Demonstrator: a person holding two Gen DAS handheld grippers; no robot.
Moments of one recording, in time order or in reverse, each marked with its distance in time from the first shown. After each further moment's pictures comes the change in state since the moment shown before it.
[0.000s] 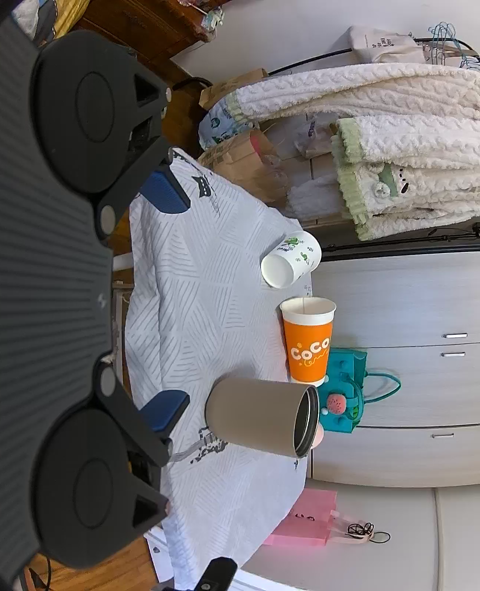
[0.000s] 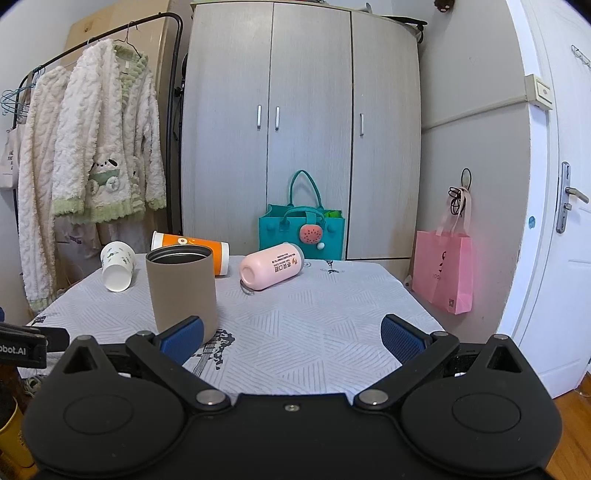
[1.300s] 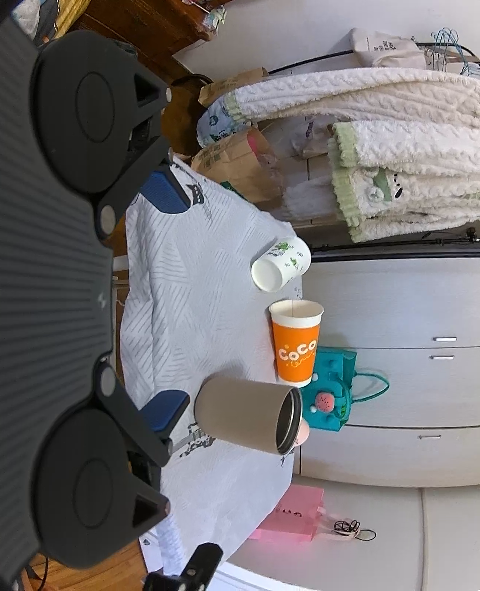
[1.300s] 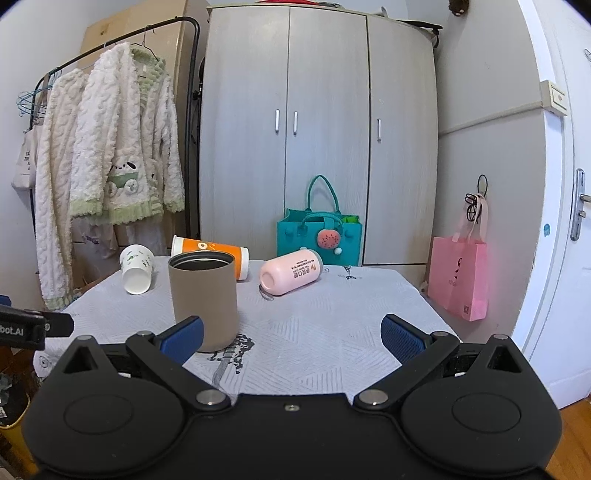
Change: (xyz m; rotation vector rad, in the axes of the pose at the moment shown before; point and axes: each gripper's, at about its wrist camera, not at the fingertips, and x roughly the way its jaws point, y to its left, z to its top) left arm -0.012 0.008 0.007 -0.025 -0.015 -0.027; right arm -0.005 0.002 0.004 -0.011 -0.009 0.049
